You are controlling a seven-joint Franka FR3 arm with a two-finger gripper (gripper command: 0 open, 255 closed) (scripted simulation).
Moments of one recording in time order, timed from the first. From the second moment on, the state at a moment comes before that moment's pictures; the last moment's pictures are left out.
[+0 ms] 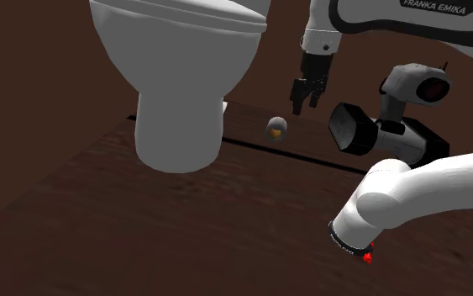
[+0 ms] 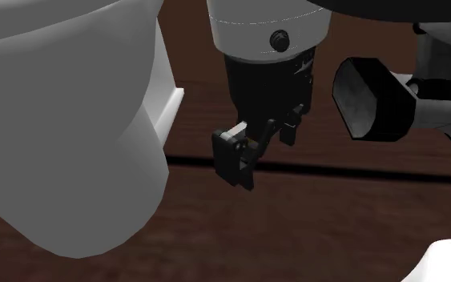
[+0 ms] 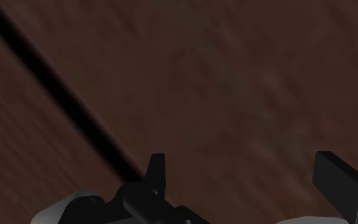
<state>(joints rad) 0.01 -0.74 0.04 -2.31 -0.05 1.45 0.11</state>
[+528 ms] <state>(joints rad) -0.07 -0.78 0.07 -2.54 -0.12 1.76 0.28</state>
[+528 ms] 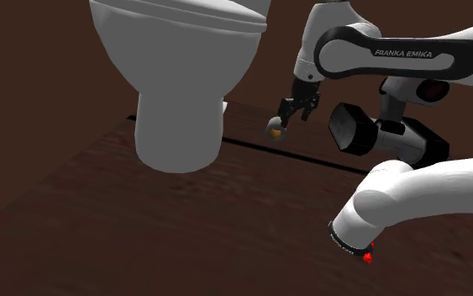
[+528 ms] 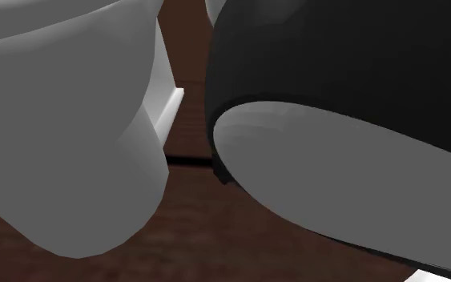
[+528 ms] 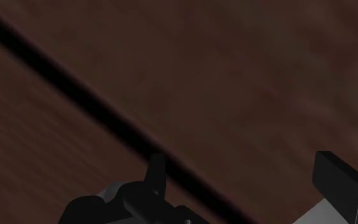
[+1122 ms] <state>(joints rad) -0.26 -0.69 0.14 -2.76 -0.29 2.25 0.59</state>
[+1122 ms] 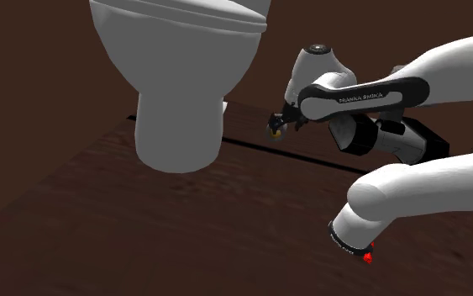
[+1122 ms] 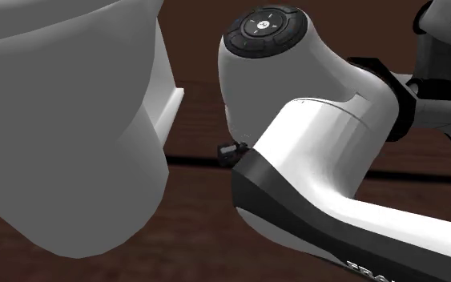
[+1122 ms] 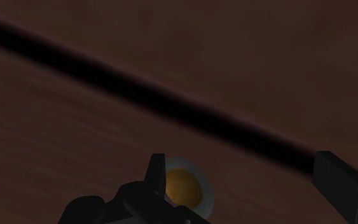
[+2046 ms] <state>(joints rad) -1.01 -0.29 0.57 -2.69 -1.09 2.80 1.57</state>
